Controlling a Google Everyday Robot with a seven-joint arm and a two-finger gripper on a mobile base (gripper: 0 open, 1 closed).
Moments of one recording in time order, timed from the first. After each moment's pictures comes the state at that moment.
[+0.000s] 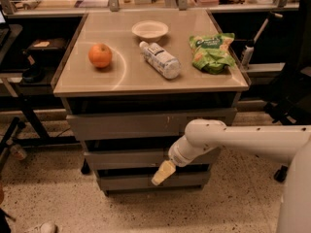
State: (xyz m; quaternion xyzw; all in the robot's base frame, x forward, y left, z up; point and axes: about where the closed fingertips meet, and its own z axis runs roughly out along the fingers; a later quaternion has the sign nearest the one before) arm 0.539 -0.049 0.498 -0.45 0.86 0.18 0.16
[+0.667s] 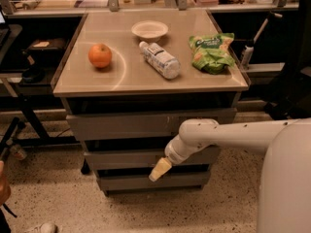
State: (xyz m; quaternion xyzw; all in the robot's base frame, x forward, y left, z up) arm 0.564 -0.041 0.479 -0.45 0.86 0.16 0.16
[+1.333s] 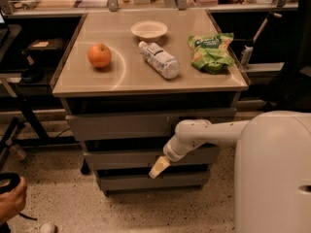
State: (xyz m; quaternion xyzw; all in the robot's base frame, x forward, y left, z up) arm 0.596 -0.041 0.434 -0.45 0.87 0.15 0.15
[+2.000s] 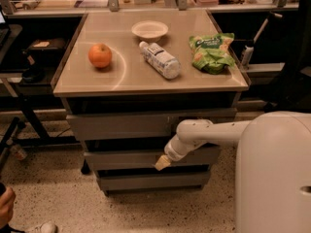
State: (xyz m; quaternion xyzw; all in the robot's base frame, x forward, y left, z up) arm 0.596 -0.041 0.433 -0.45 0.87 0.15 0.15
